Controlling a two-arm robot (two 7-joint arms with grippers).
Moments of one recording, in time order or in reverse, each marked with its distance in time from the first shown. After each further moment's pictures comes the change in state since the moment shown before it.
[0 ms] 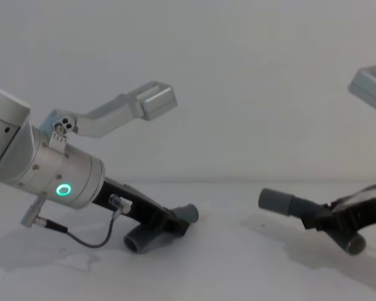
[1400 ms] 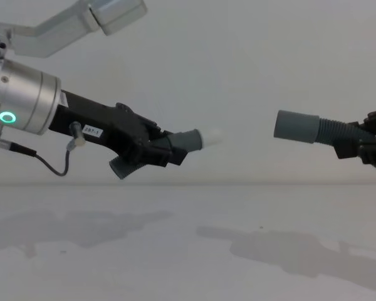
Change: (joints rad) left arm -0.050 0.167 -0.014 -0.142 0.021 -0.325 -0.236; right arm -0.068 0.244 0.082 -0.203 -0.013 -0.356 0.224
